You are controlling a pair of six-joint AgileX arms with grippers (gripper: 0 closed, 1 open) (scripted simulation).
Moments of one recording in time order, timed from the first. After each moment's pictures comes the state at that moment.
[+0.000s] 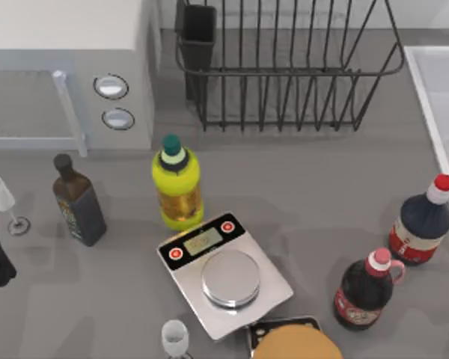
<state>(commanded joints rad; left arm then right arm) 0.00 0.00 0.00 0.00 0.00 0.00 -0.27 1.47 1.45 -1.17 0.18 -0.44</state>
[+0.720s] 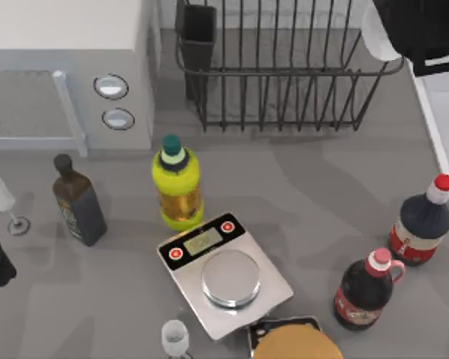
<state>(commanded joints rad) 0.00 0.00 0.00 0.00 0.00 0.00 0.76 1.49 1.44 -0.28 0.80 -0.03</state>
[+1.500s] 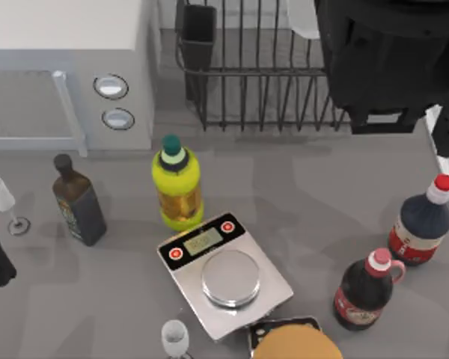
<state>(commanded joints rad) 0.00 0.00 0.00 0.00 0.00 0.00 1.03 1.45 1.44 -0.02 1.06 0.03</state>
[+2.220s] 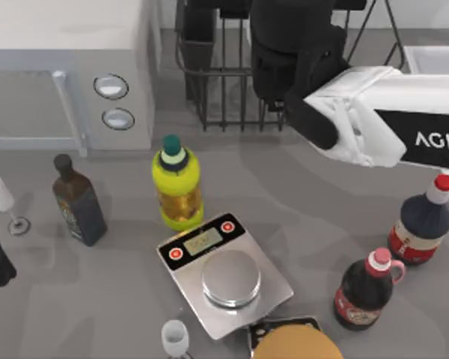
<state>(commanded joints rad) 0.00 0.00 0.00 0.00 0.00 0.00 0.70 1.96 1.36 0.61 0.73 0.02</state>
